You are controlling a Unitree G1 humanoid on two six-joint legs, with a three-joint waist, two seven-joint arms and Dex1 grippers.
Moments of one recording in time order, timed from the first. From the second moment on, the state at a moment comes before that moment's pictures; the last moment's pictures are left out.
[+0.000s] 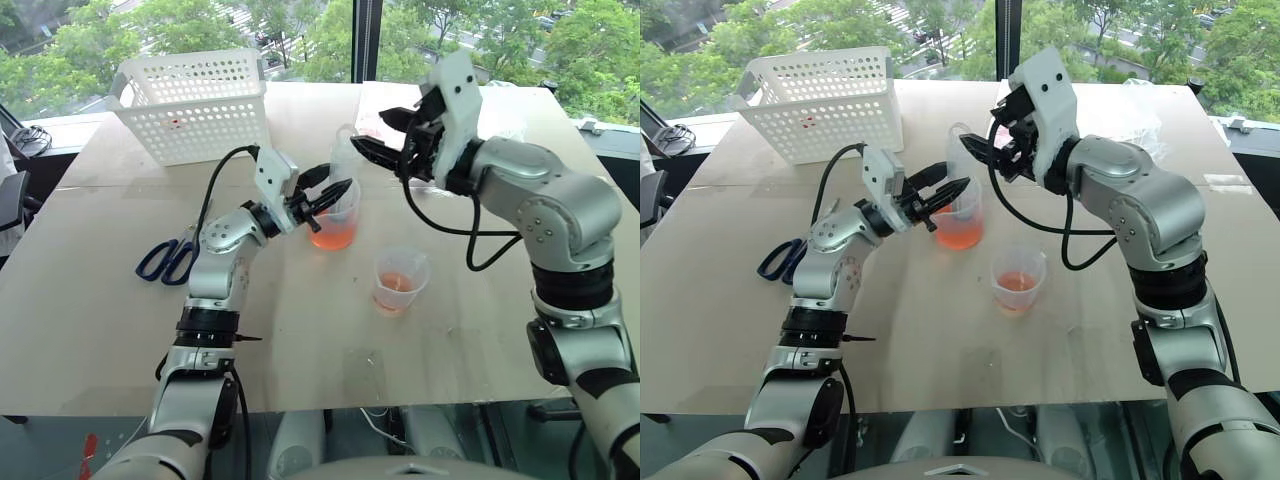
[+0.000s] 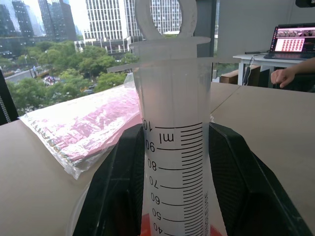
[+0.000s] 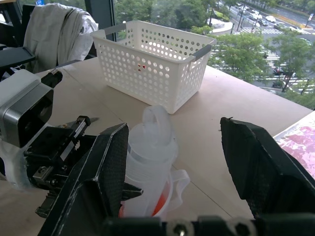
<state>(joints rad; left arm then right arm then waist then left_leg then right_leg) -0.59 0.33 0.03 0.17 -0.32 0.08 -0.85 -0.93 -0.36 0.13 -0.27 0.51 0.96 0.37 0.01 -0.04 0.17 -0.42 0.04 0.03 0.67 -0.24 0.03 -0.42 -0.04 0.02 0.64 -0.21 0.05</state>
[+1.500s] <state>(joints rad) -0.55 0.34 0.04 0.03 -0.35 0.17 -0.77 -1.02 -0.27 0.16 -0.14 0.36 0.89 0.41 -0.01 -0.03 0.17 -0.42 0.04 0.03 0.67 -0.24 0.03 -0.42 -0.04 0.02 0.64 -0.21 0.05</state>
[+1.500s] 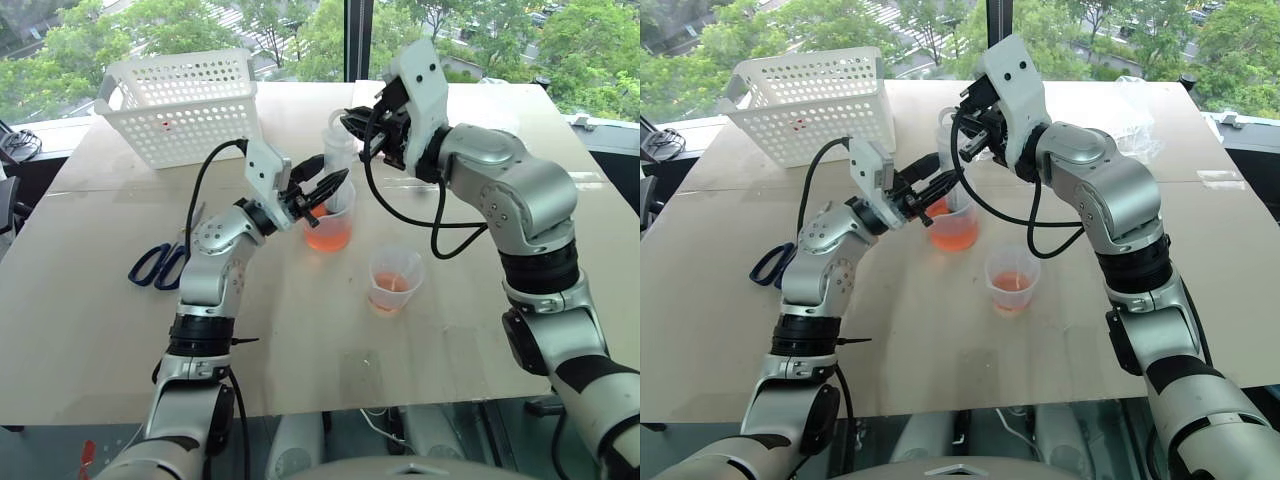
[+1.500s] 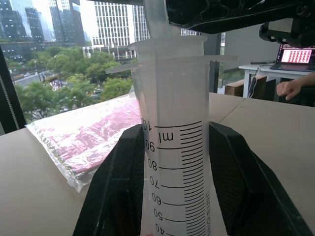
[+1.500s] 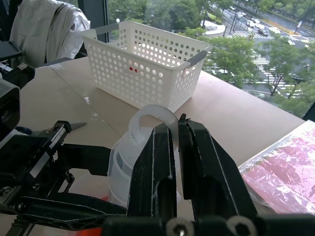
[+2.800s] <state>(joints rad) -0.51 0.35 0.05 -0.01 -0.37 0.19 -0.75 -1.08 -0.26 0.16 -0.07 0.36 0.85 0.43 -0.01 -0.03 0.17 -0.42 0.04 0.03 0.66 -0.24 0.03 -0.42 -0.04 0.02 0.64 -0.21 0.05</state>
